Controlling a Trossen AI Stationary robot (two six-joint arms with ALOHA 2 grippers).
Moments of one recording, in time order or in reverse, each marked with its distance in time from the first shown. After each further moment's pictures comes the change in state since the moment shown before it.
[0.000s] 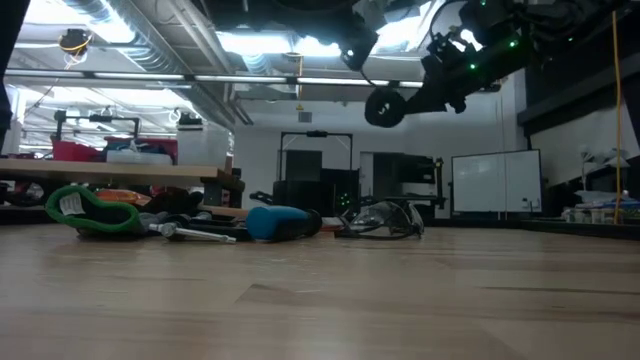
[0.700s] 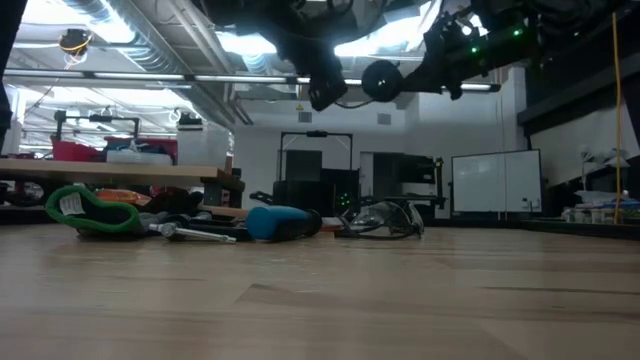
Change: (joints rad) left arm 0.011 -0.016 0.000 -0.422 -0.166 -0.077; right arm 0.009 -0.039 0.000 0.122 -0.037 0.047
